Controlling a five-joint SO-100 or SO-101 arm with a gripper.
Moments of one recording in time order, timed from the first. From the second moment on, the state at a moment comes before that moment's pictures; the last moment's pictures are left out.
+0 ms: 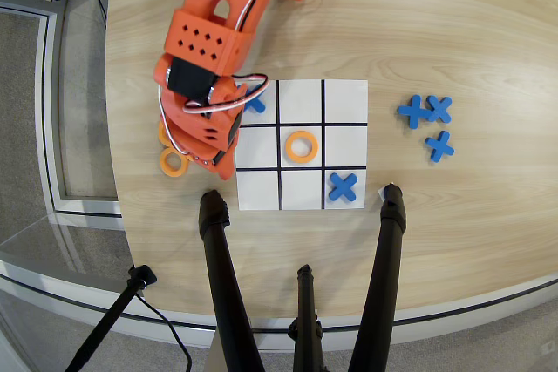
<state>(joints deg) 26.0 94.5 111.8 35.6 -79.8</state>
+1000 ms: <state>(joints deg) 29.3 82.4 128.8 5.3 -87.9</state>
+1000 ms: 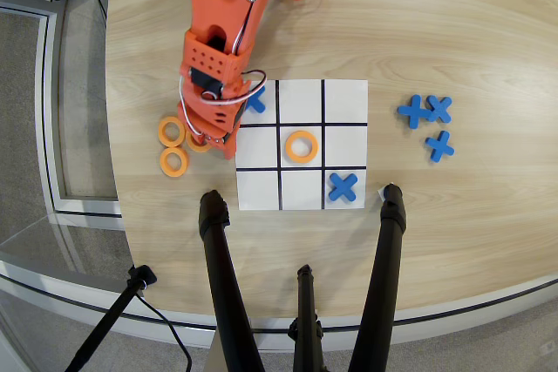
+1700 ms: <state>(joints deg) 25.3 78.2 114.9 15.5 -79.5</state>
